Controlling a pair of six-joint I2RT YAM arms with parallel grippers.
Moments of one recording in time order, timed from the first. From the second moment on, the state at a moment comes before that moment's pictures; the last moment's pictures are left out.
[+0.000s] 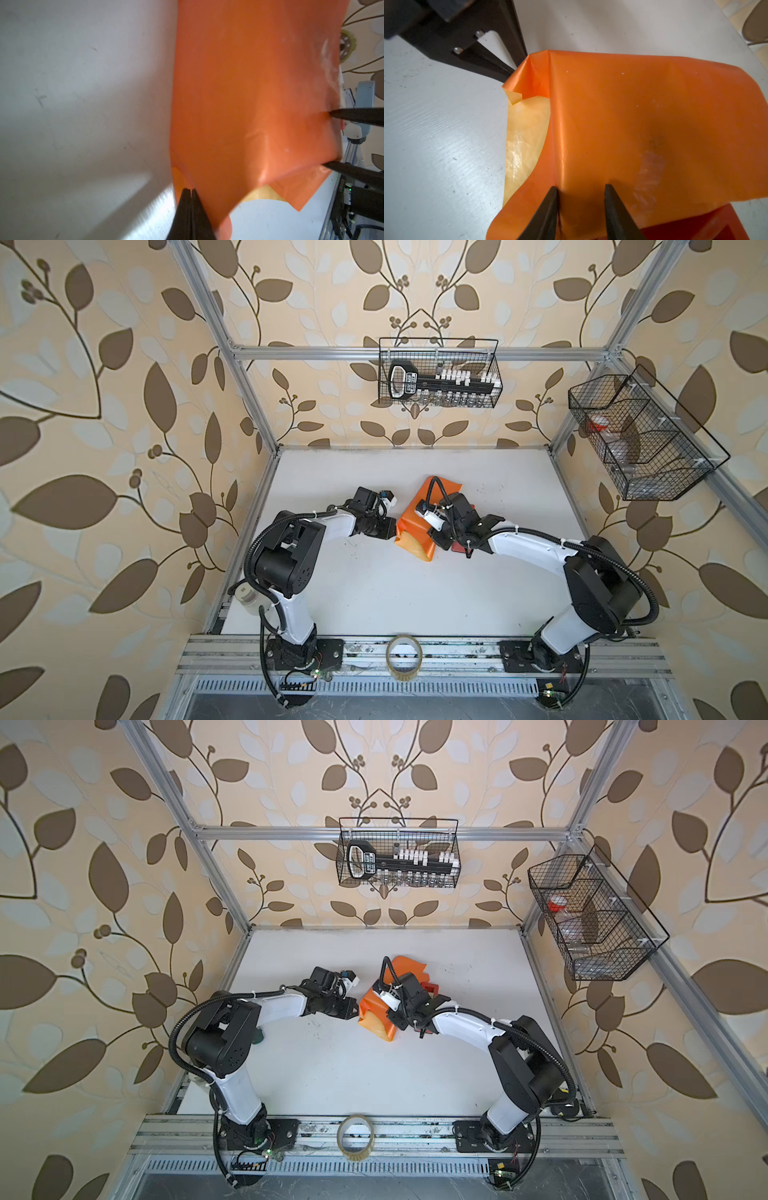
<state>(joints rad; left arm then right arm) -0.37 1.80 0.98 -0.14 0.55 -0.19 0.63 1.63 0.98 -0.24 0.02 -0.34</state>
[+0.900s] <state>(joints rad) -0.41 1.84 0.99 -0.14 0.54 -0.16 0.63 1.63 0.99 -0.24 0.02 -0.35</state>
